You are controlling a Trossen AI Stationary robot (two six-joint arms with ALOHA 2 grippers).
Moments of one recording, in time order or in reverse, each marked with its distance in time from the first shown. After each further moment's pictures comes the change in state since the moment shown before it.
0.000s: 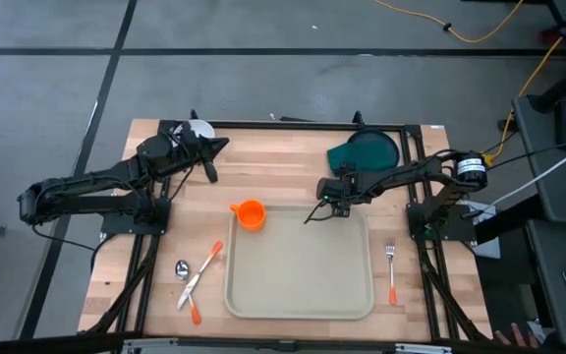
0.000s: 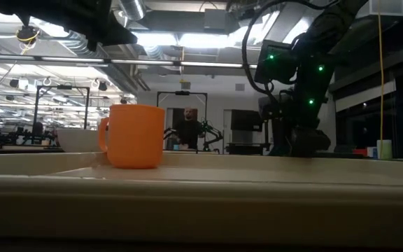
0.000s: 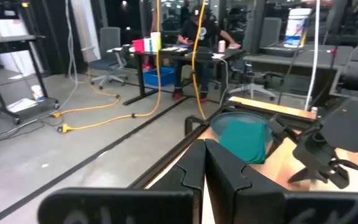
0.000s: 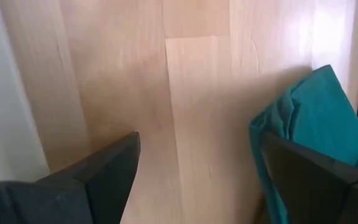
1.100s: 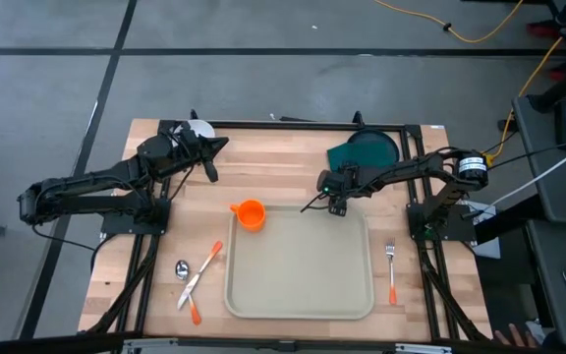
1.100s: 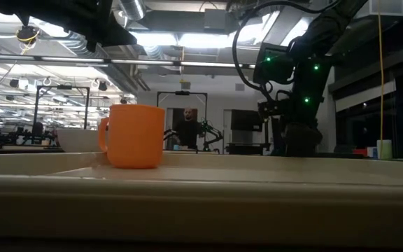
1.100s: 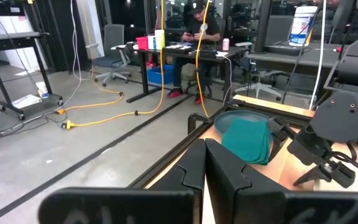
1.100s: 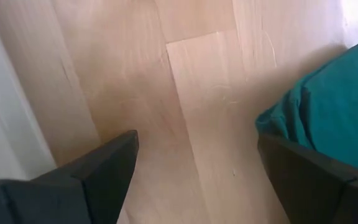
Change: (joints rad) left arm 0.000 0.000 0.000 -0.009 -0.015 -0.010; right arm -0.067 -0.004 0.003 -0.010 -0.145 0.110
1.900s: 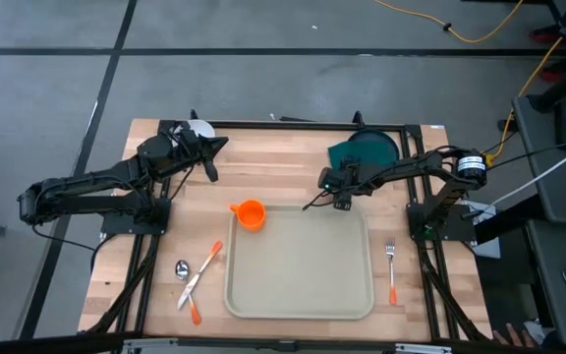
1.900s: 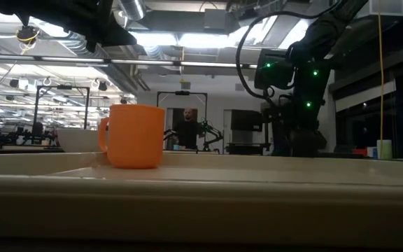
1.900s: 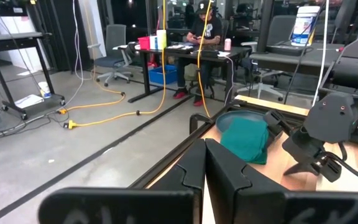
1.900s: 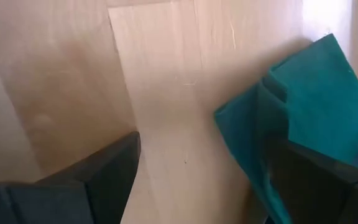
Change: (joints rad) left arm 0.000 0.000 0.000 0.001 -0.008 0.001; right arm -0.038 0.005 -0.004 -0.030 0.122 -0.109
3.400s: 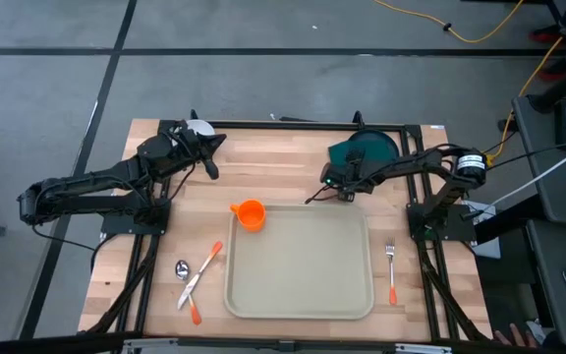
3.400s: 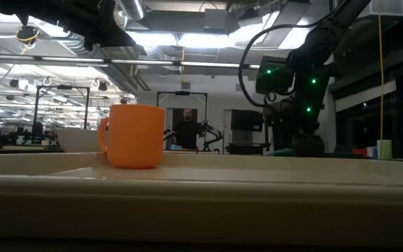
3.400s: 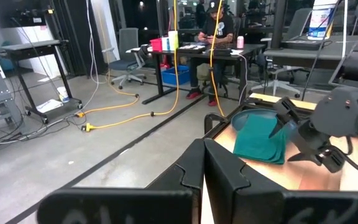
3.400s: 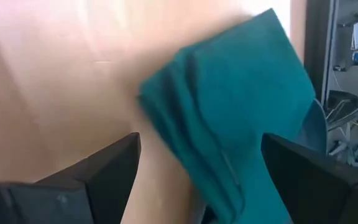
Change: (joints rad) left arm 0.000 0.000 0.000 0.000 -0.059 0.053; right arm -0.057 0.000 -0.023 0.041 0.155 -0.049
